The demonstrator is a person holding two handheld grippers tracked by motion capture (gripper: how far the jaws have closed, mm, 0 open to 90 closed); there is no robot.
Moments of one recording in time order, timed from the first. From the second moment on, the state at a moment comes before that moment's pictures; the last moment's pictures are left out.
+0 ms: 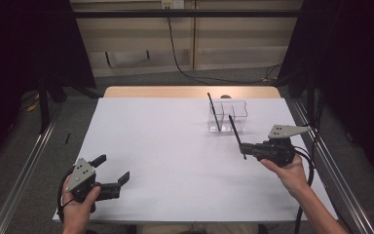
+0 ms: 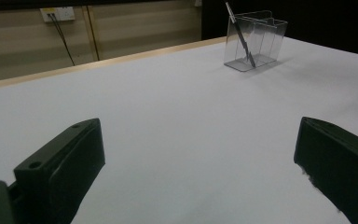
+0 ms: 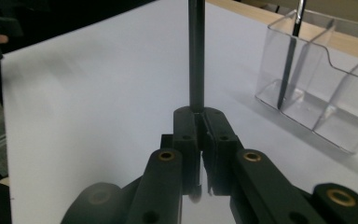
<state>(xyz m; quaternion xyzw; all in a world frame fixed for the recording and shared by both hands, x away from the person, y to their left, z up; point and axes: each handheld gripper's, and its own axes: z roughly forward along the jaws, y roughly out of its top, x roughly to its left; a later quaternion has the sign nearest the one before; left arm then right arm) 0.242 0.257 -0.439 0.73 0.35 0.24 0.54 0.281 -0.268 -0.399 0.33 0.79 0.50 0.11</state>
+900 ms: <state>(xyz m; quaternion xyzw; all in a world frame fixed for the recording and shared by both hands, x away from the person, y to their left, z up) 0.243 0.253 -0.440 0.74 0.34 0.24 0.53 0.274 -0.218 -0.389 0.22 0.83 0.51 0.07</state>
